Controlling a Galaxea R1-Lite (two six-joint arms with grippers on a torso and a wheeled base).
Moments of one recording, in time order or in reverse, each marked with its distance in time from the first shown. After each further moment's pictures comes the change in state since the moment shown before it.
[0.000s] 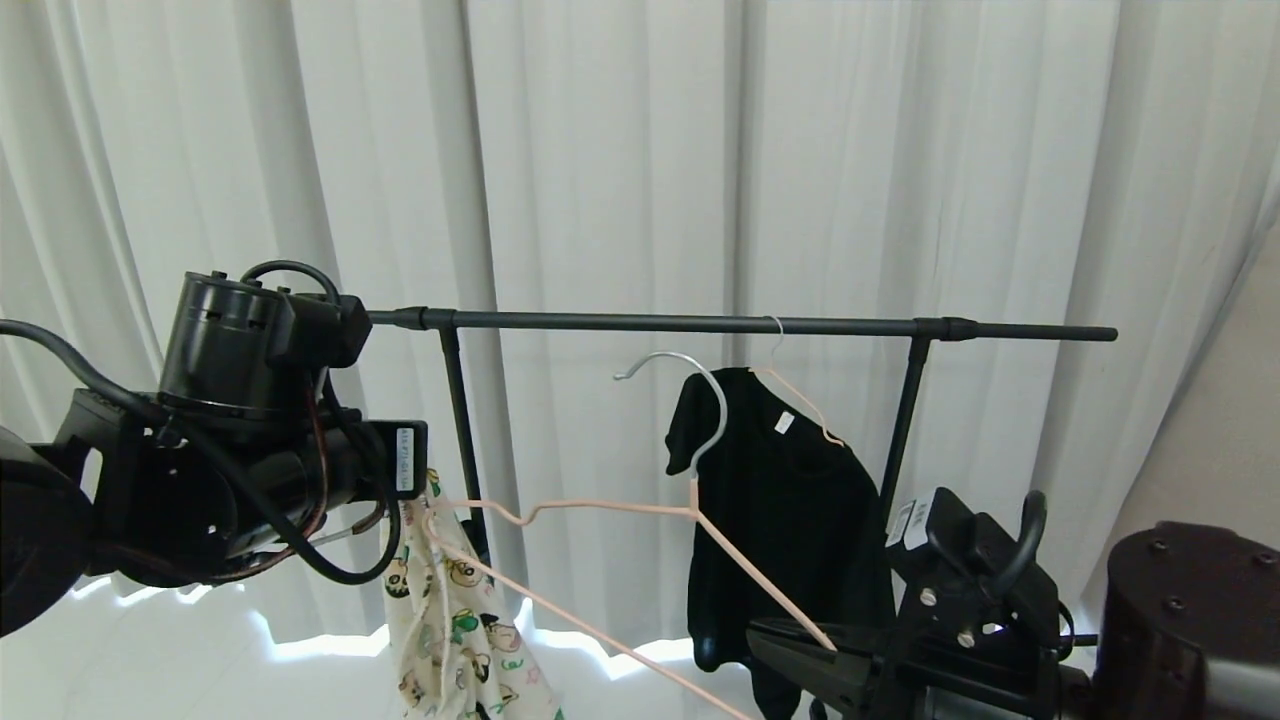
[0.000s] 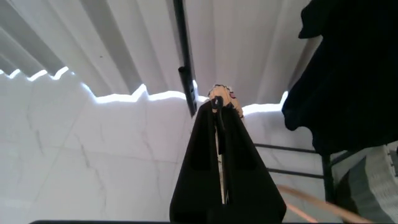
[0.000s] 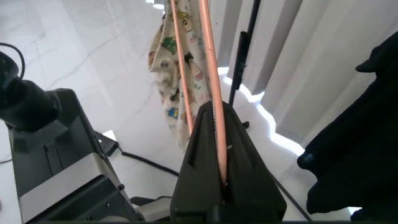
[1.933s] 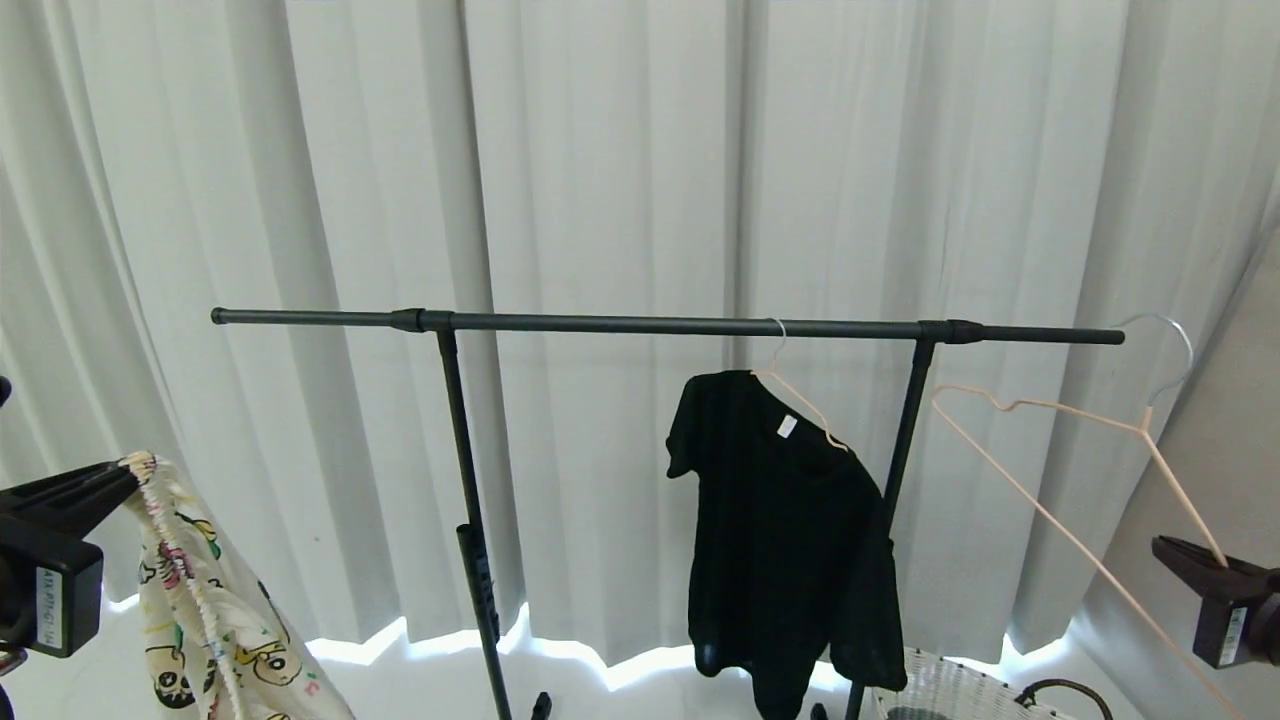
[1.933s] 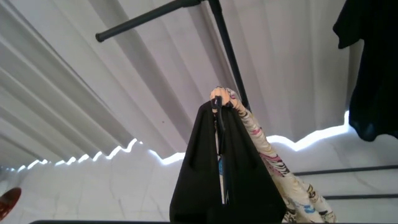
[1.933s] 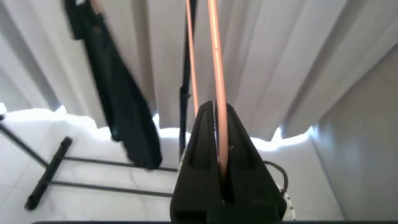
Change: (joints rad) left arm 0.195 -0.600 0.274 0.000 -0.172 0.545; right arm -1.056 -0.334 0.336 -0.001 0.121 -0.244
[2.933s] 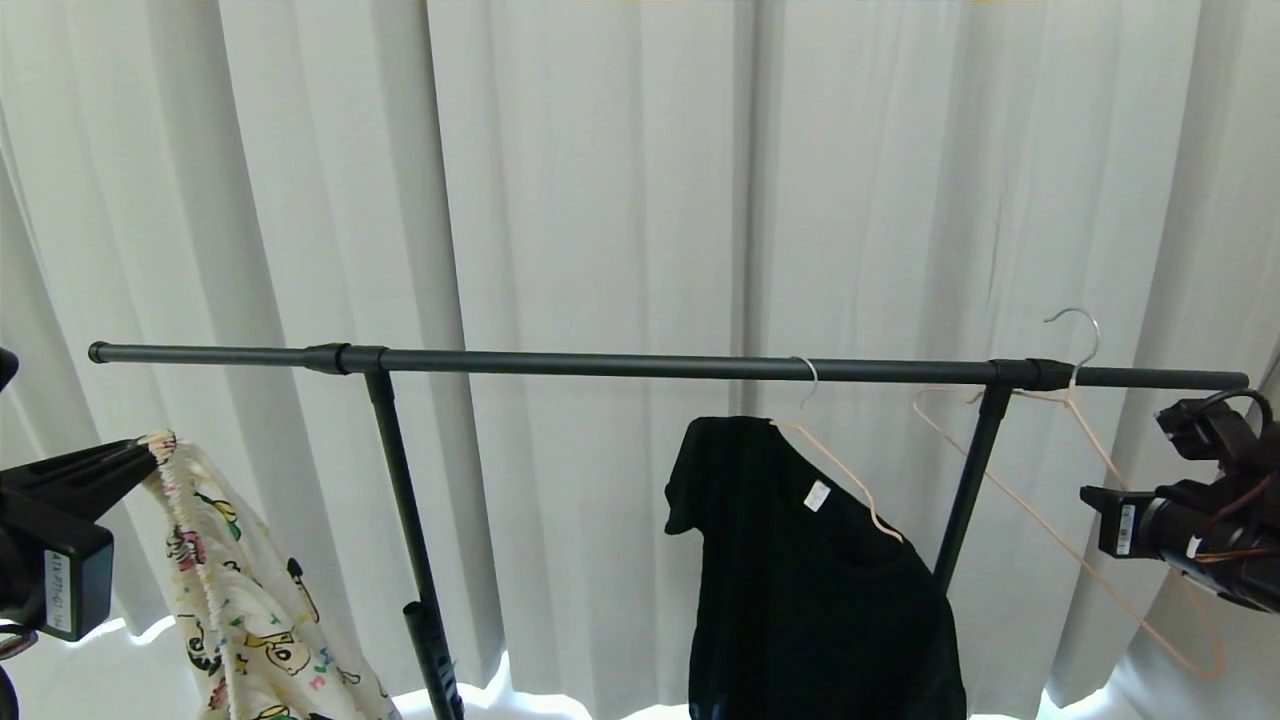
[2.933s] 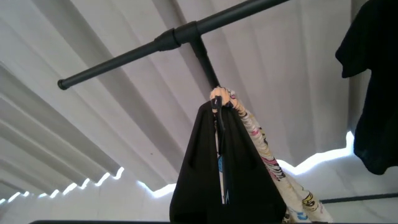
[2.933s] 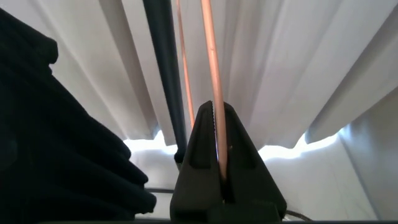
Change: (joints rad) left arm -0.055 0.019 -0.039 0.000 0.004 0.010; right arm -0.063 0.428 -0.291 -0.006 -0.001 0.094
